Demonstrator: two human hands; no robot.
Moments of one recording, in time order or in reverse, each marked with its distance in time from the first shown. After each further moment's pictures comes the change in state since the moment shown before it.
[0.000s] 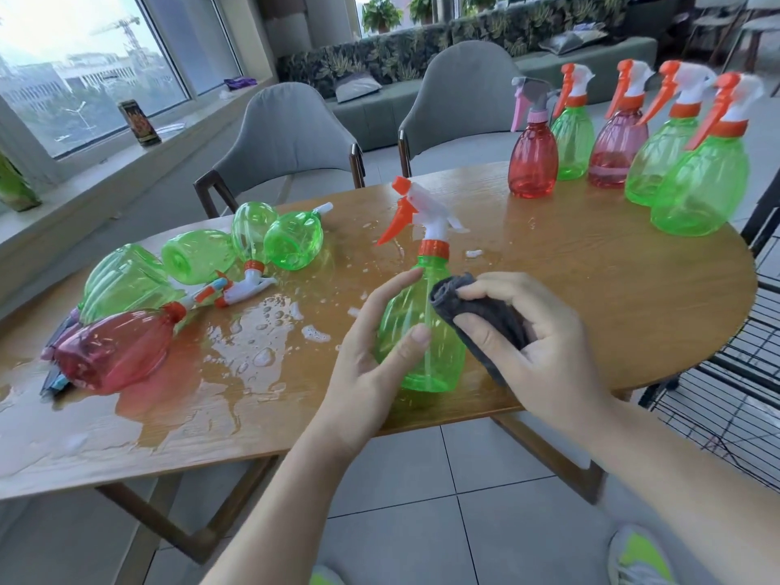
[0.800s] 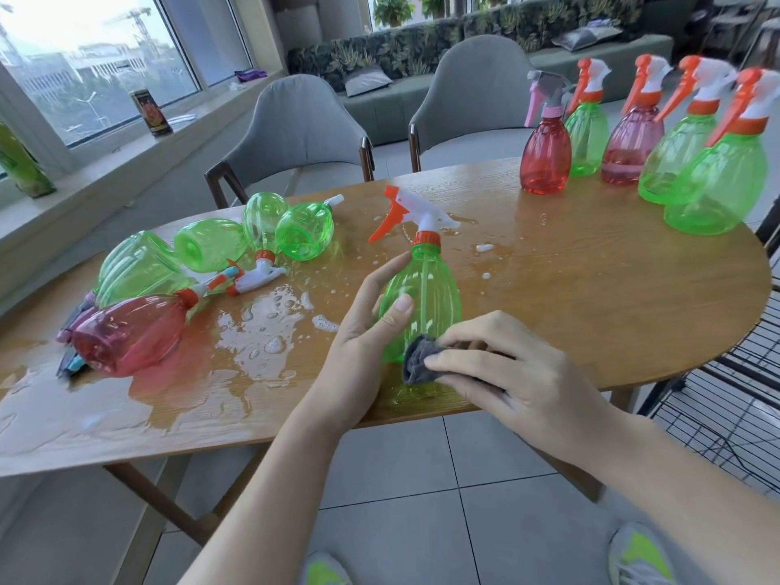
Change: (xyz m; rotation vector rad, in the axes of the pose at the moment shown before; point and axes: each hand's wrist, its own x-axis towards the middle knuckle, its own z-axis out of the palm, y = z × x) left_hand 0.006 -0.002 -0.016 -0.143 0.003 -0.158; right_hand -0.015 -0.006 0.005 -0.239 -0.252 -0.429
